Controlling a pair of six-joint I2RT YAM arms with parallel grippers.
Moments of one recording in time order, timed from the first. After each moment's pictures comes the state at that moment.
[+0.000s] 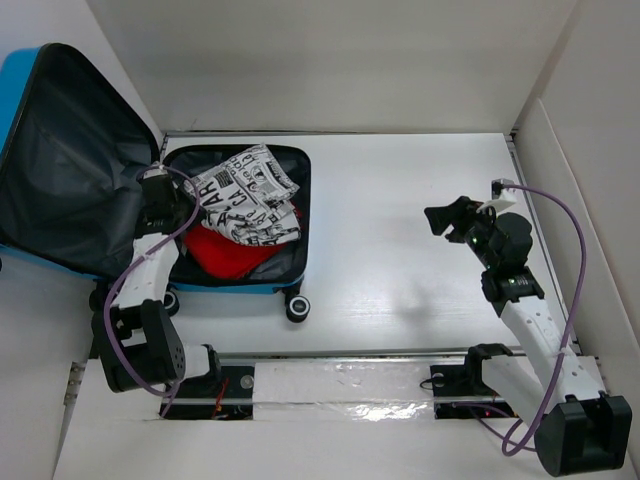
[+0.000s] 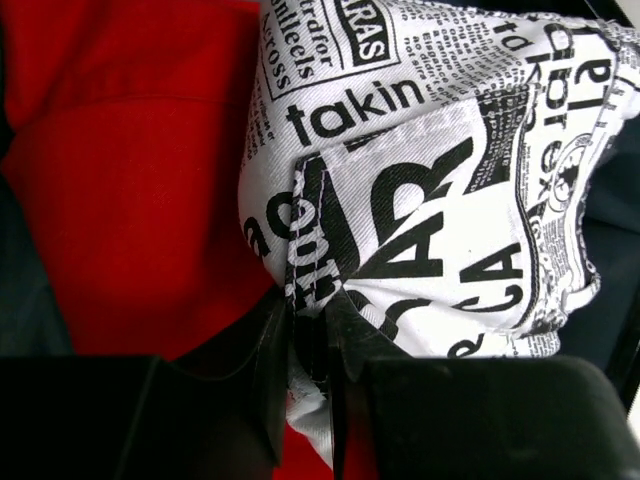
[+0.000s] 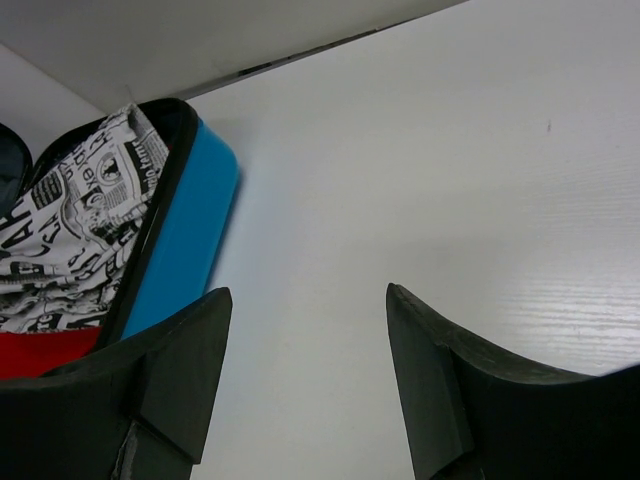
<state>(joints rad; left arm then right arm) 0.18 1.31 0.91 -0.26 0.05 -0.54 0.10 0.84 0.58 0.14 -0.23 0.49</state>
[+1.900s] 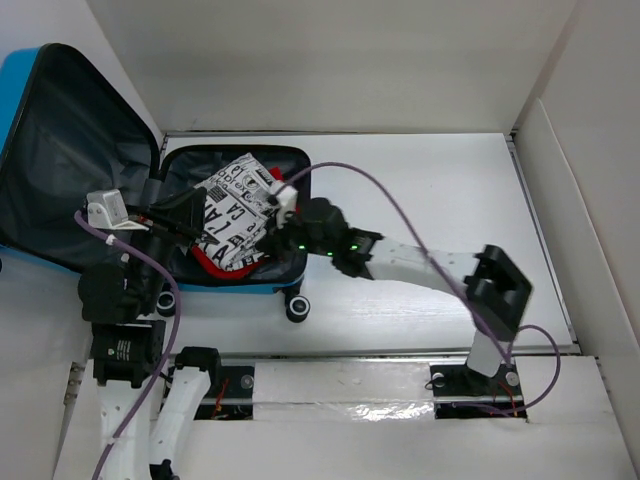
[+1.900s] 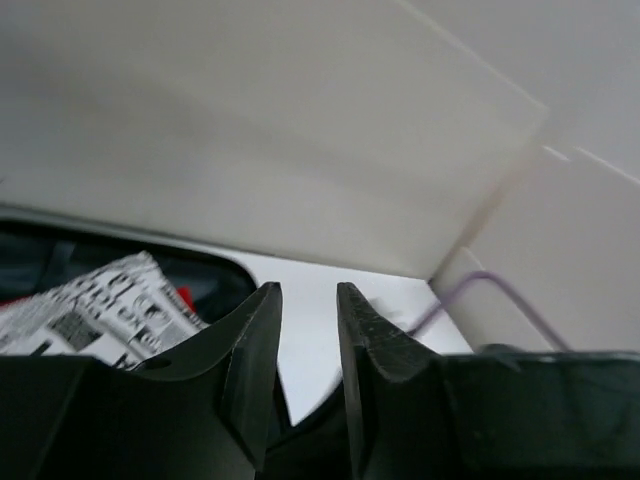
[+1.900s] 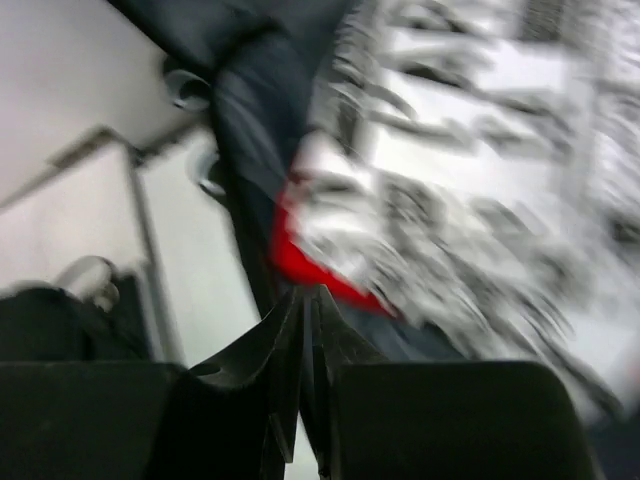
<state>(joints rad) -0.08 0.51 1.02 -0.22 0.20 -0.54 1.03 1.83 1.40 0.22 -0.19 0.24</state>
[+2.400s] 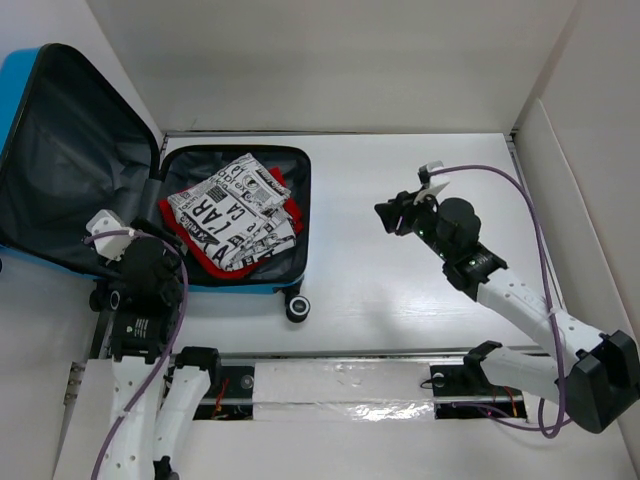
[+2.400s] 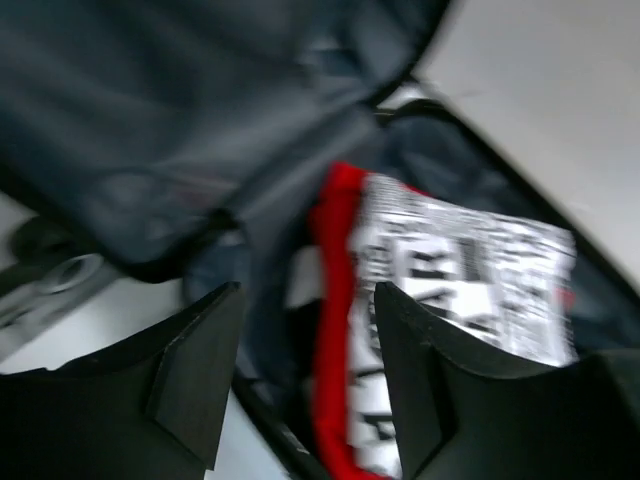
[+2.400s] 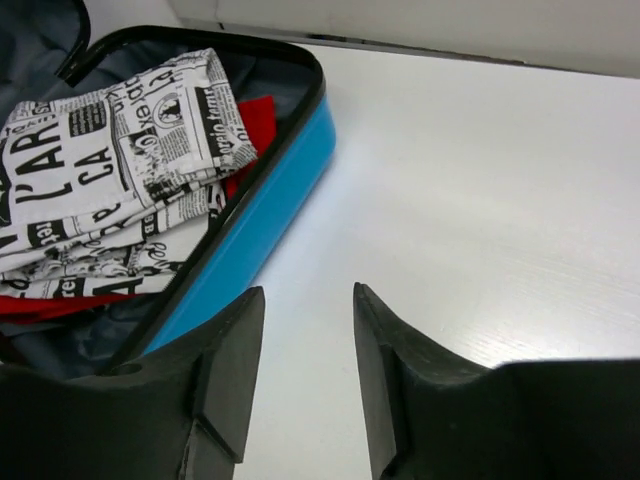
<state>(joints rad) -0.08 0.53 0.85 -0.57 -0.65 -0.53 0.55 1.08 0.76 0.22 -0.02 0.26</state>
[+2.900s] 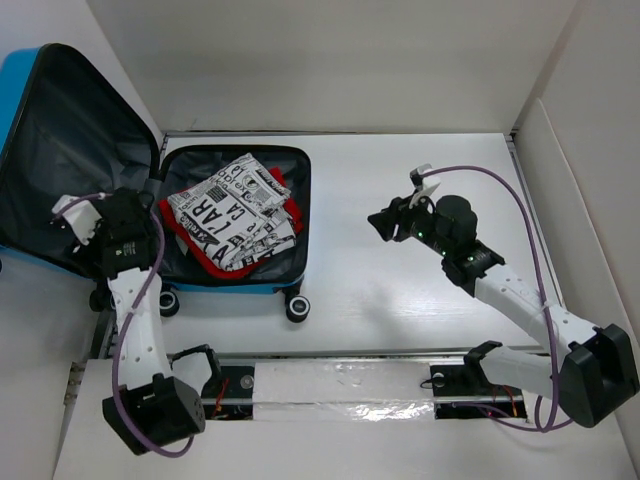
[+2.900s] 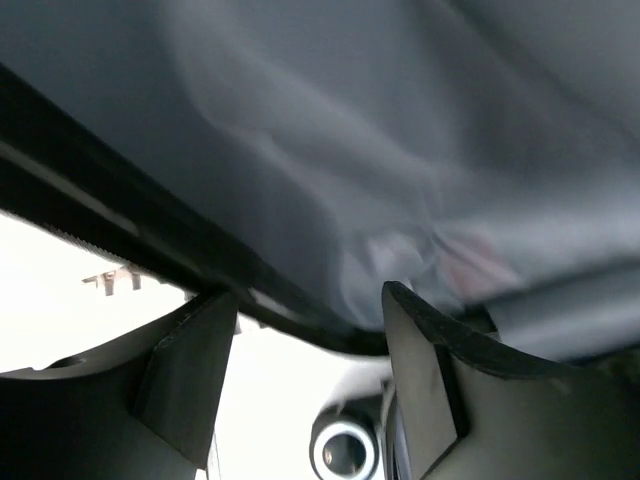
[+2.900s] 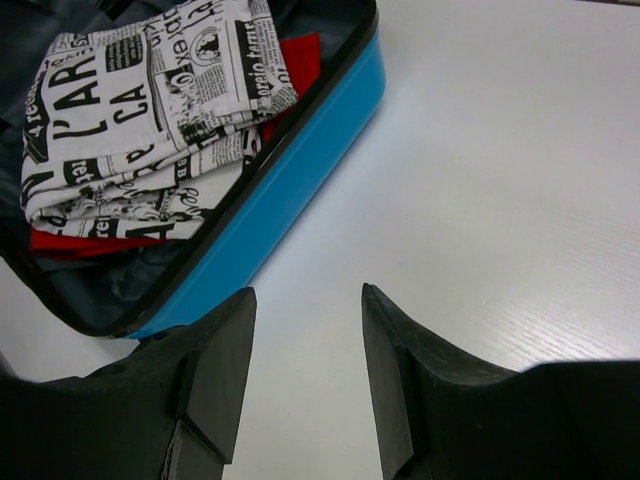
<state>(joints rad) 0.28 0.98 0.97 -0.66 -0.96 -0.51 0.50 1.12 0.75 0.19 -0.21 0.27</state>
